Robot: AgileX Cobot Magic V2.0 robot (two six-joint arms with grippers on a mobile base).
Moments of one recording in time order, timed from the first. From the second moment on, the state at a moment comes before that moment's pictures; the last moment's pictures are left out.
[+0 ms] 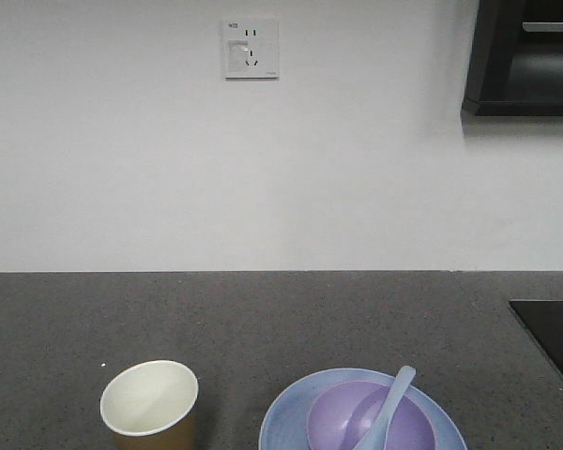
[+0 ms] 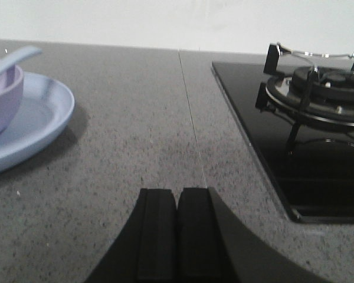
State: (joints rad) left arm -0.05 -0.01 0.03 0.00 0.32 0.08; right arm -0.06 -0.01 0.03 -0.09 0.28 0.03
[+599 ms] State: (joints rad) left arm -0.05 -0.01 0.03 0.00 0.32 0.08; right arm -0.06 -0.01 0.03 -0.09 0.31 0.03
